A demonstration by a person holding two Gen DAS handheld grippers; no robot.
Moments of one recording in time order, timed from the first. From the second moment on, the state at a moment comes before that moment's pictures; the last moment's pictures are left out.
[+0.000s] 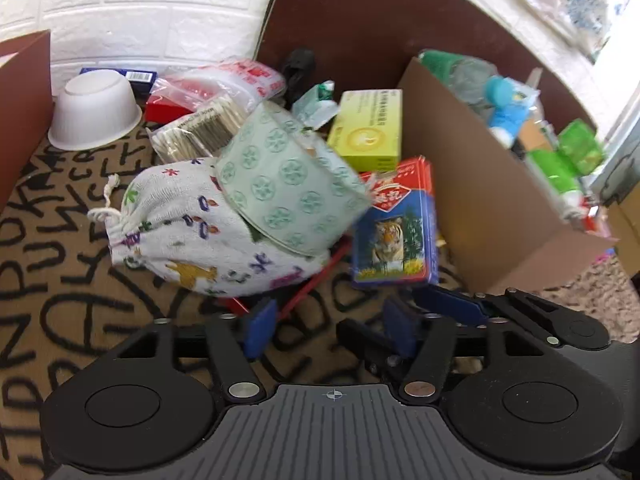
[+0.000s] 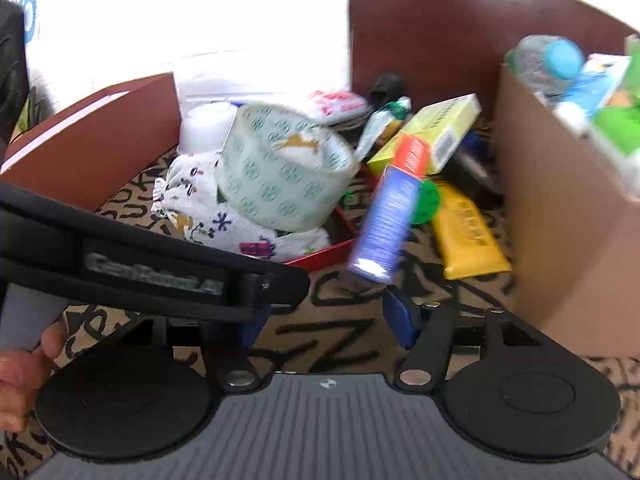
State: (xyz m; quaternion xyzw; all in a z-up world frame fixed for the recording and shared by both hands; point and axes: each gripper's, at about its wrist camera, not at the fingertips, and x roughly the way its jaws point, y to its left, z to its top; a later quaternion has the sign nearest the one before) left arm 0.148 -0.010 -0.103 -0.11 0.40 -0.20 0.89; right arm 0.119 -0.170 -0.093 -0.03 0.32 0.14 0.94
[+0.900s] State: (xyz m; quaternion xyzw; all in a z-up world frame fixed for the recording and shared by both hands) left arm 0.165 -0.007 -0.107 -0.13 0.40 -0.17 0.89; right arm 0.153 -0.191 -0.096 -0.02 0.33 0.09 0.94
